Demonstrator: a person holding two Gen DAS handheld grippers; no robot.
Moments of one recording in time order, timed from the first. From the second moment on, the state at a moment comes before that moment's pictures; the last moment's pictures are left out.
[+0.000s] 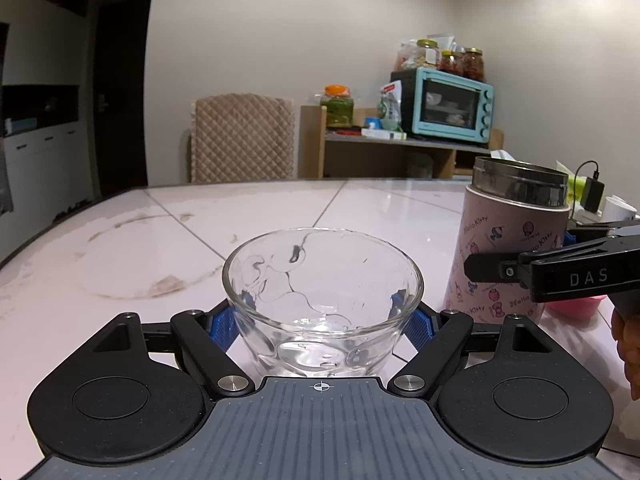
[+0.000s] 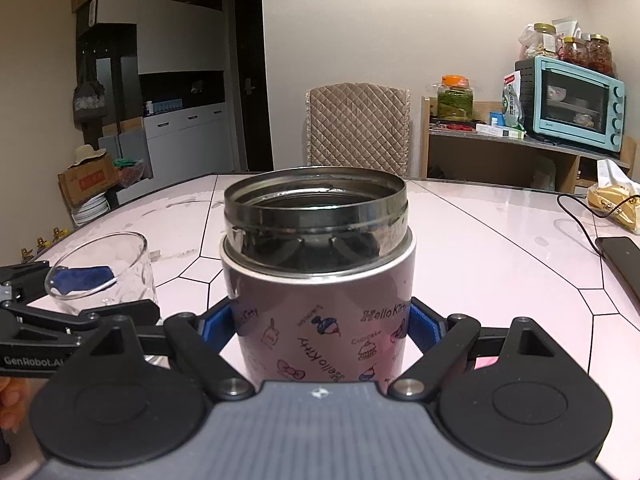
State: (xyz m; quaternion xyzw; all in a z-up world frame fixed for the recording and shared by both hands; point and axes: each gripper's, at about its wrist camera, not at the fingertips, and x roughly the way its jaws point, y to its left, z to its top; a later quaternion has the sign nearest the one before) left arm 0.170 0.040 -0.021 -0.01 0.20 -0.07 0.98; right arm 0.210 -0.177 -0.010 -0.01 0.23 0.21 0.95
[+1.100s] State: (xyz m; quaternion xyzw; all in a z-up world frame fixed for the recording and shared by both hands) left arm 0.177 0.041 -0.022 0.00 0.21 -0.06 0.98; right arm 0.198 -0.173 -0.014 -0.03 0.22 0.20 0.95
